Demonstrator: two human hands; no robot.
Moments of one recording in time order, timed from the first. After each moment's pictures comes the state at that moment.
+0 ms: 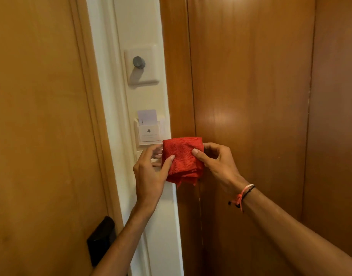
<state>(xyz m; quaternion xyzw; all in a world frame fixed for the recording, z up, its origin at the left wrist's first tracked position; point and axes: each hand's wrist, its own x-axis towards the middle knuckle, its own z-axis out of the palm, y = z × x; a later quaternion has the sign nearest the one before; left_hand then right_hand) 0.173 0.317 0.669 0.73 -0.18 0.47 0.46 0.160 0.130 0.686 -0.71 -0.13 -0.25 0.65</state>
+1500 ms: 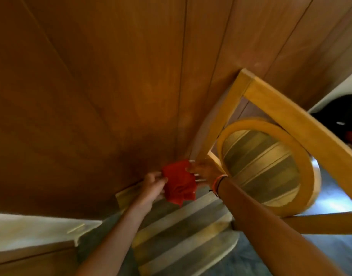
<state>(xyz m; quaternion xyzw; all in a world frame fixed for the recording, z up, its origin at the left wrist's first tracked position) 0.053 -0.097 0.209 0.76 0.04 -0.42 0.49 -0.019 -0.270 0.207 -0.58 0.48 0.11 0.65</state>
